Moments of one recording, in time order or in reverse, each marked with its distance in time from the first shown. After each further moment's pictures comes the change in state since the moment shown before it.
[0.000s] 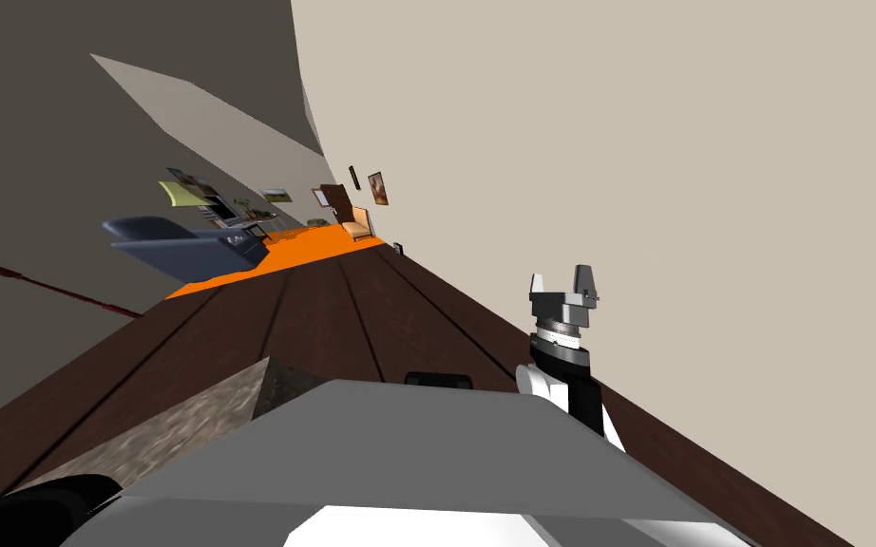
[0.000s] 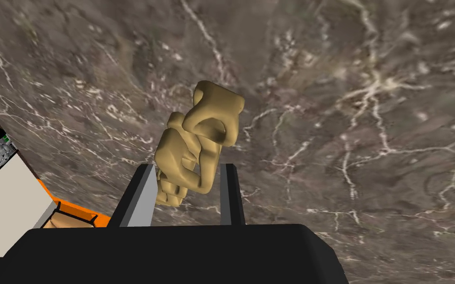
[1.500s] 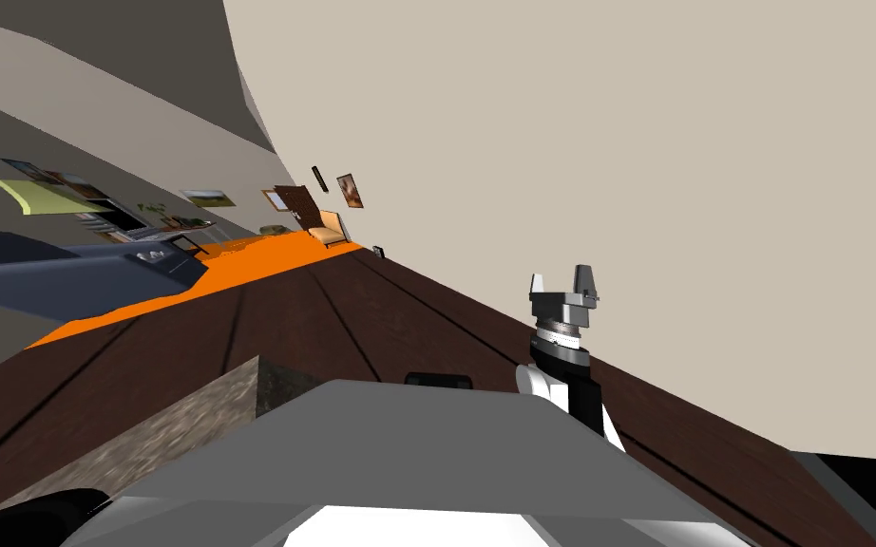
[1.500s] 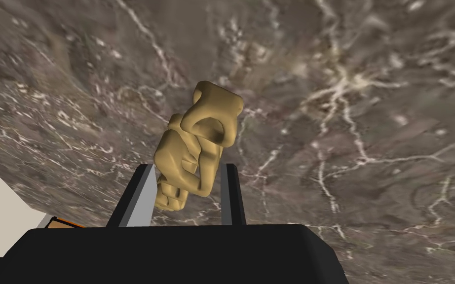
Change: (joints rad) left arm 0.127 -0.053 -0.020 -0.424 -0.028 0.369 0.241; right arm 0.000 0.000 0.000 0.000 0.000 0.000 0.000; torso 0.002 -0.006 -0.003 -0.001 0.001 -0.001
